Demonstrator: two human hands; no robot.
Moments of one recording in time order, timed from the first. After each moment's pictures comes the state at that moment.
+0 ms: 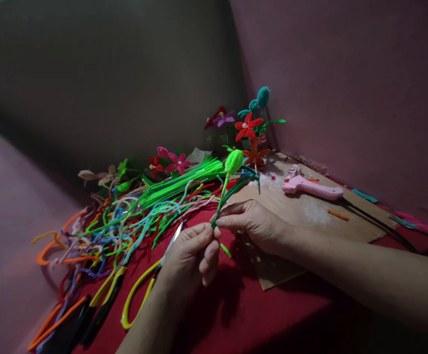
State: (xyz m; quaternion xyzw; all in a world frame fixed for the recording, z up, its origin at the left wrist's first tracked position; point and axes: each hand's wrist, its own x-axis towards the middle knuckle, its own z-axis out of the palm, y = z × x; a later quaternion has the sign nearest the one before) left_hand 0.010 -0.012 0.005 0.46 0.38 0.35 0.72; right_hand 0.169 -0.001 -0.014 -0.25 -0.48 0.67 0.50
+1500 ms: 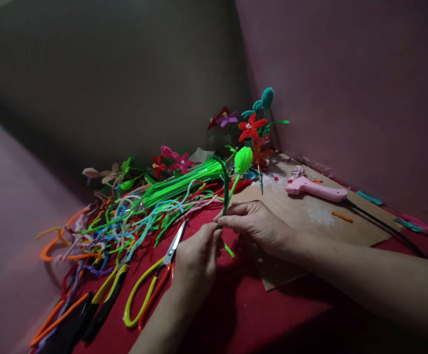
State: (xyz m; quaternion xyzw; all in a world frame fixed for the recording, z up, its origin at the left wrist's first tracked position) left_hand 0.013 -0.020 0.000 0.72 0.48 0.39 0.31; right_hand 0.166 0.001 -0.020 -0.27 -0.50 0.63 0.53
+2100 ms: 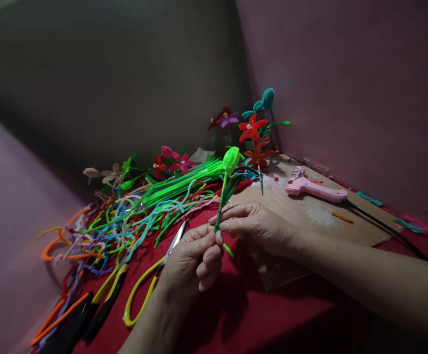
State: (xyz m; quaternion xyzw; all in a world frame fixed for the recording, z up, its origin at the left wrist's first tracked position) left_hand 0.004 -0.015 0.006 0.41 0.32 0.34 0.78; right_hand 0.170 0.000 -0.016 -0.18 -0.51 0.68 0.51
